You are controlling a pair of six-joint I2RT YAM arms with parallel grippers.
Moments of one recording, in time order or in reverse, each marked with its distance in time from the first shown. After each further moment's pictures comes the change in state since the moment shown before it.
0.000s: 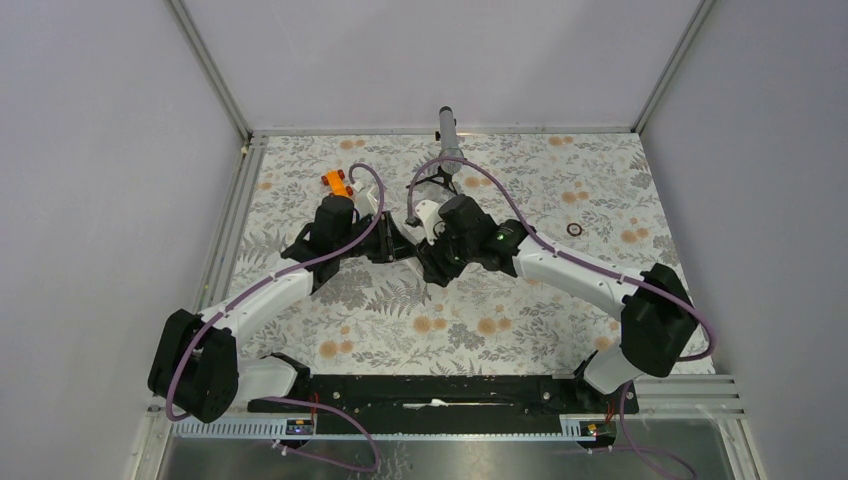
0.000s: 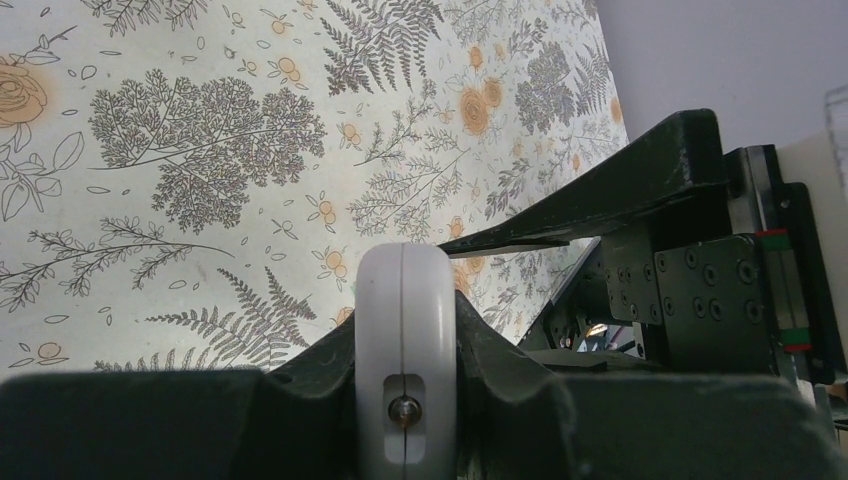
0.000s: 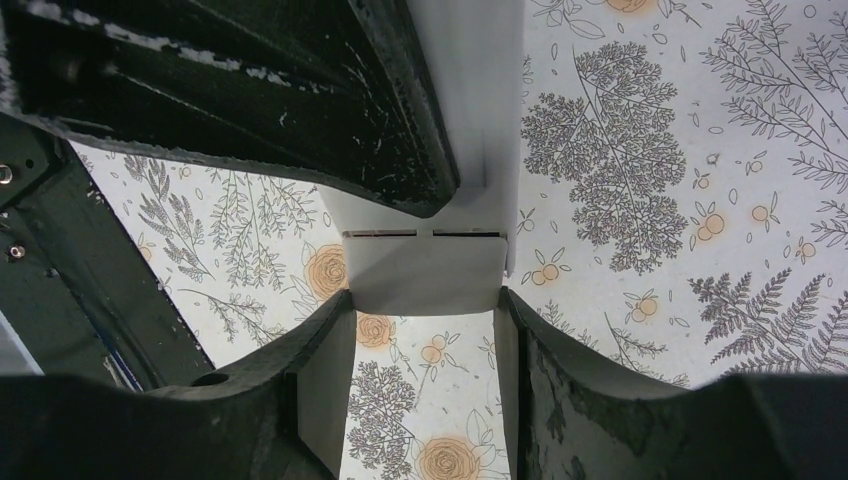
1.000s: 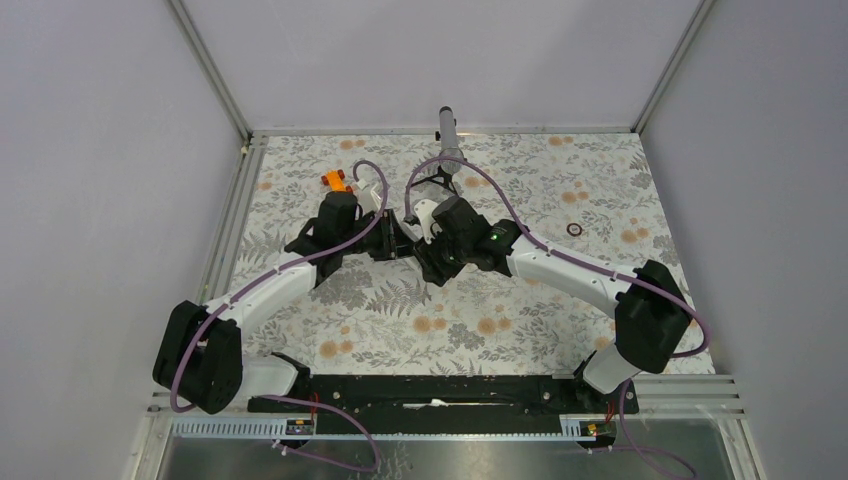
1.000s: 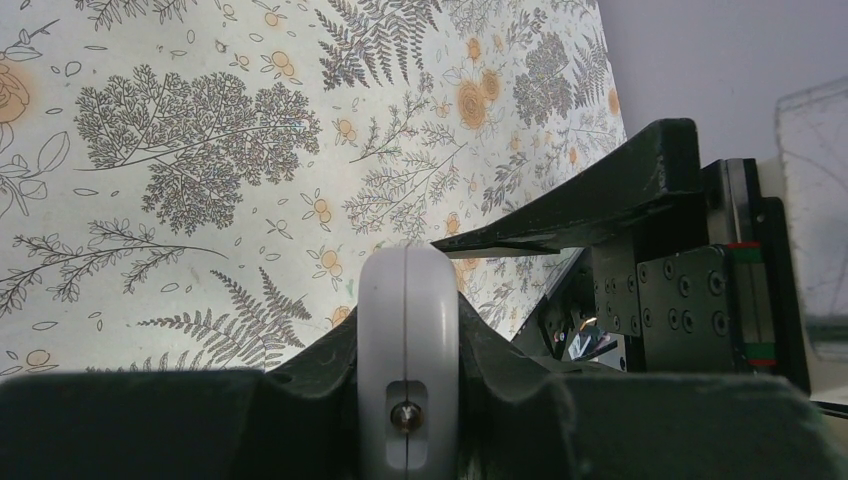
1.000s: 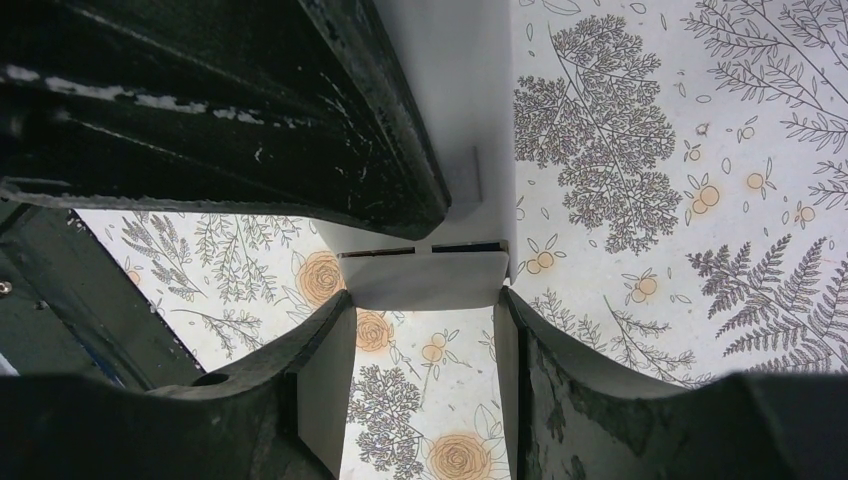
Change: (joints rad) left arm -0.001 0.045 0.038 -0.027 0.028 0.000; right arm 0.018 0.035 0.031 -0.026 0.085 0.069
